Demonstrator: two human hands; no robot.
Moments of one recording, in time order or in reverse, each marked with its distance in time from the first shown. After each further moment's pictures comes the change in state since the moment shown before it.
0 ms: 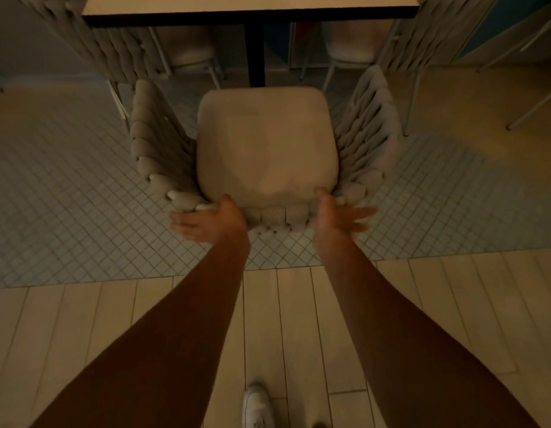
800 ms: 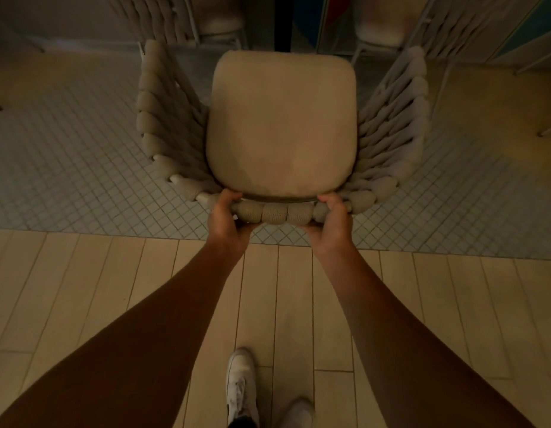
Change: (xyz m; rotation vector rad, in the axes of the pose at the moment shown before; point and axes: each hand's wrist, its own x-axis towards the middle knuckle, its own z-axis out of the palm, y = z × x) left_hand -0.027 -0.086 -0.063 -0.638 -0.617 -0.381; right_hand -0.013 0.078 -0.062 0.603 -0.583 0.160
